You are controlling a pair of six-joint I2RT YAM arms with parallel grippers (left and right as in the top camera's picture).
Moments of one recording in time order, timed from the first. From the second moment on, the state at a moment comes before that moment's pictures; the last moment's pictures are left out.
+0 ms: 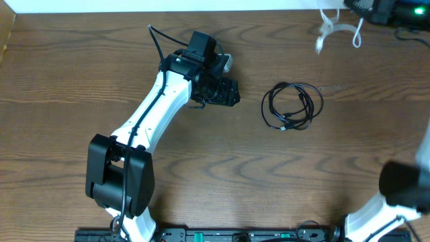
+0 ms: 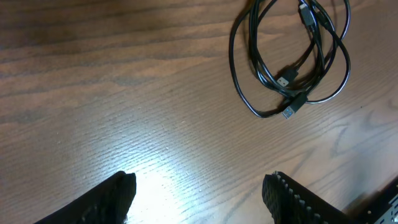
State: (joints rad) left arm -0.38 1.87 1.52 -0.87 0.42 -0.17; right arm -0.22 1.88 2.26 -1.12 -1.01 0.12
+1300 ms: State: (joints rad) left arm -0.38 1.87 1.52 -0.86 0.42 -0.17; right arm -0.50 2.37 2.25 -0.65 -0.06 0.26
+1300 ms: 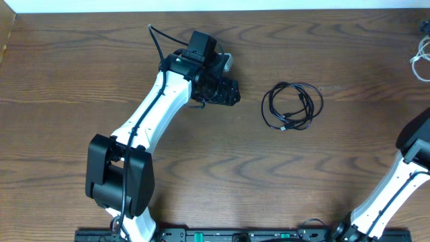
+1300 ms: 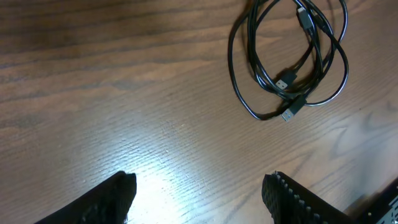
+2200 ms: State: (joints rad) left arm -0.62 2.03 1.52 -0.50 0.42 -0.23; right arm -0.32 2.01 2.22 -1.35 -0.33 0.15
